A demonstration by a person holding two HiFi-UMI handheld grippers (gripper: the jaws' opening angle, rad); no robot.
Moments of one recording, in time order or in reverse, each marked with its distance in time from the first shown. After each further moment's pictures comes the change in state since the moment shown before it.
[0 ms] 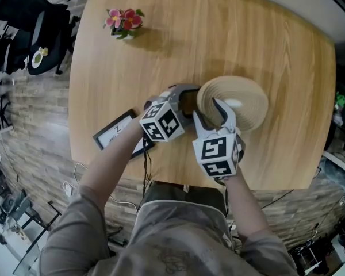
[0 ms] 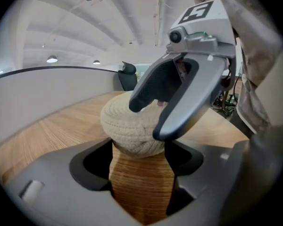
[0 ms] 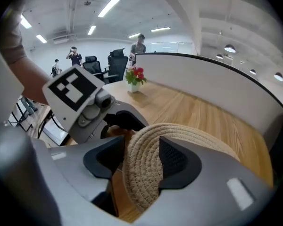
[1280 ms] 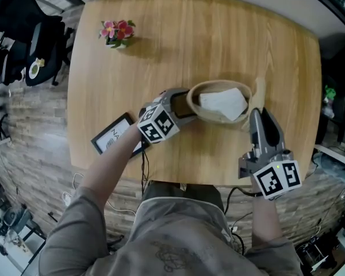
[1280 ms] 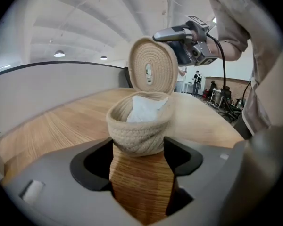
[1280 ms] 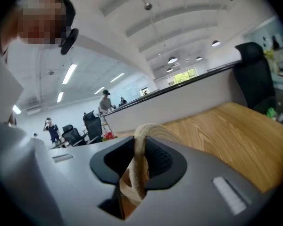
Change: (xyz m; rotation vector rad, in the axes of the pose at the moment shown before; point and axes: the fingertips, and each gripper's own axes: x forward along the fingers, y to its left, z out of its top) left arm 0.003 -0.001 -0.008 -0.084 0.043 0.051; right arm -0.173 -0.128 0.021 0.611 -0.541 -0.081
